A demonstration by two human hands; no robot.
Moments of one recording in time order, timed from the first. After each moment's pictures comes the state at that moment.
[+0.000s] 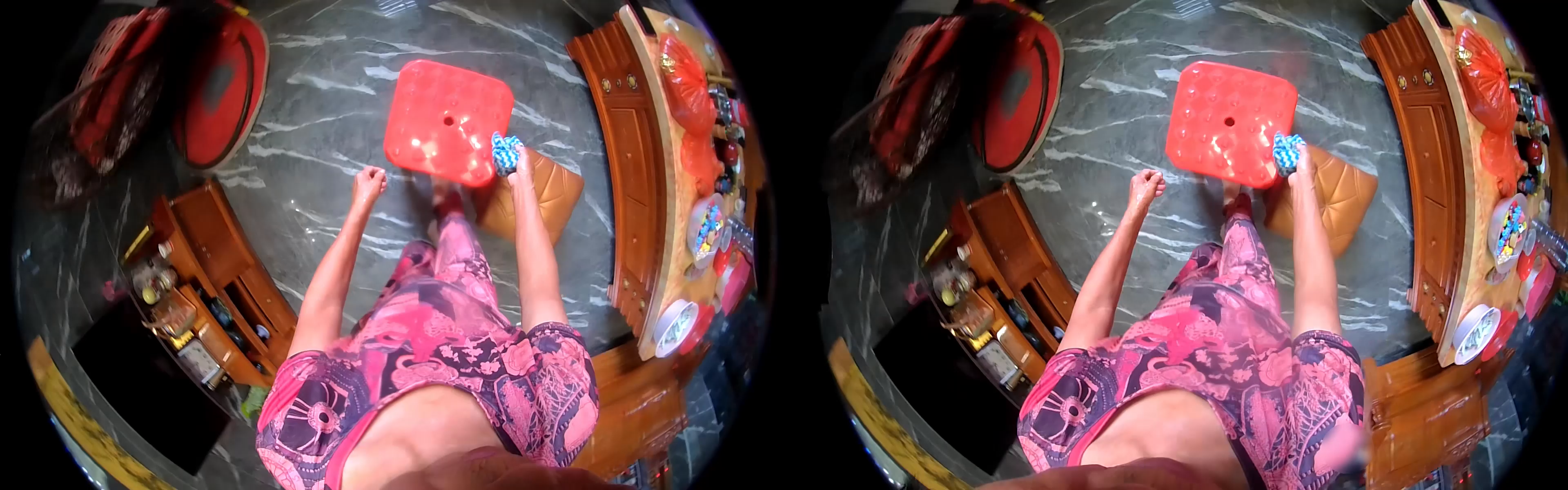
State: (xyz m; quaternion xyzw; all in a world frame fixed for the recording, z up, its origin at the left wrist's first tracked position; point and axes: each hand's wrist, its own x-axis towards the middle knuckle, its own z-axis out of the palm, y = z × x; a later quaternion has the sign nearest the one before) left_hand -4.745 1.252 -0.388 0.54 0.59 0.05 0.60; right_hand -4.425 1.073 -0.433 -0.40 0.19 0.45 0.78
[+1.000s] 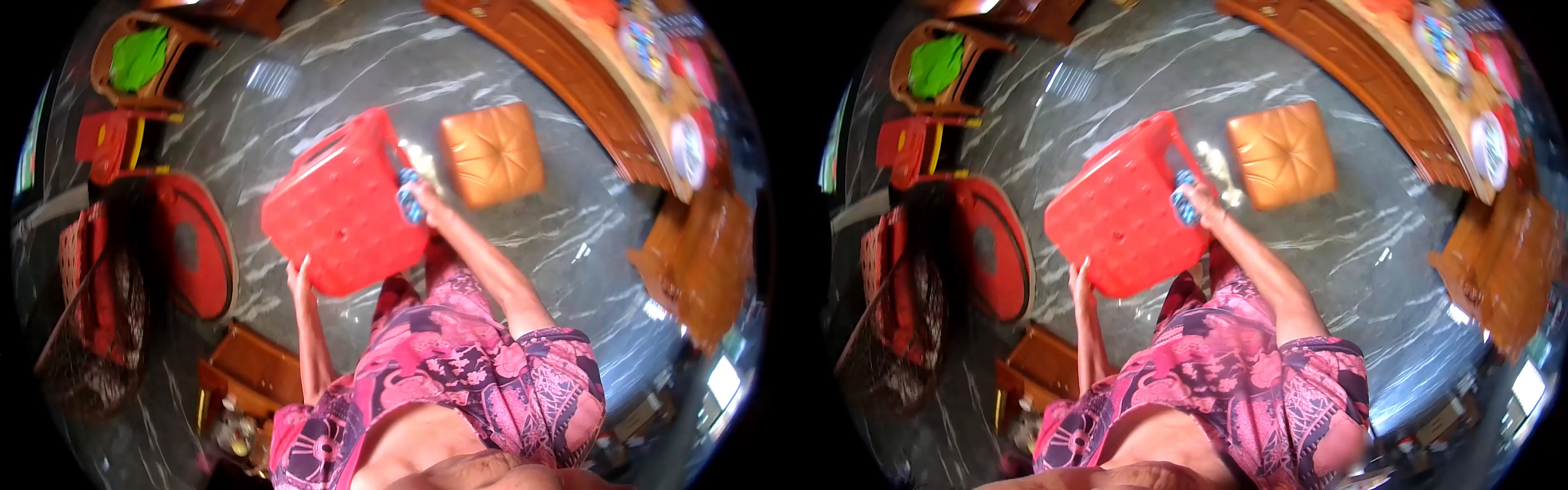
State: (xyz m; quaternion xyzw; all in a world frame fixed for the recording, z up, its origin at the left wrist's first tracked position) left_hand -4.805 1.391 -0.342 0.51 0.56 0.09 0.65; right_hand -4.558 1.160 -0.380 -0.52 0.19 0.44 0.70
